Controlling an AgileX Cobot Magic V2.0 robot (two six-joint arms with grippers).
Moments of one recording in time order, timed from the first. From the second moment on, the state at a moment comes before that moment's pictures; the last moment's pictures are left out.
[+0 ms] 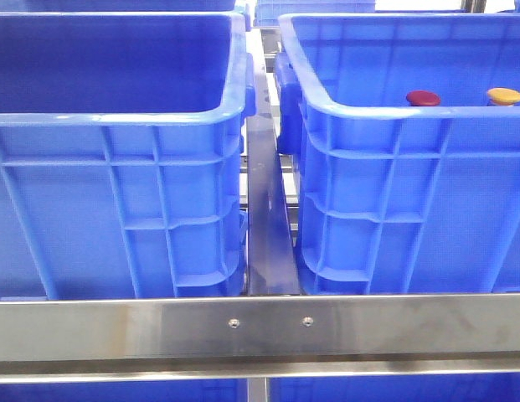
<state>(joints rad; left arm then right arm) -0.73 1.47 -1.52 -0.15 0.85 0.24 -0.17 0.27 -0.30 1.33 0.18 -1.38</state>
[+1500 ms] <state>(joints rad) -0.19 0.55 -0.64 -0.10 0.55 0.21 -0.17 0.27 -0.30 1.33 0.18 -1.39</state>
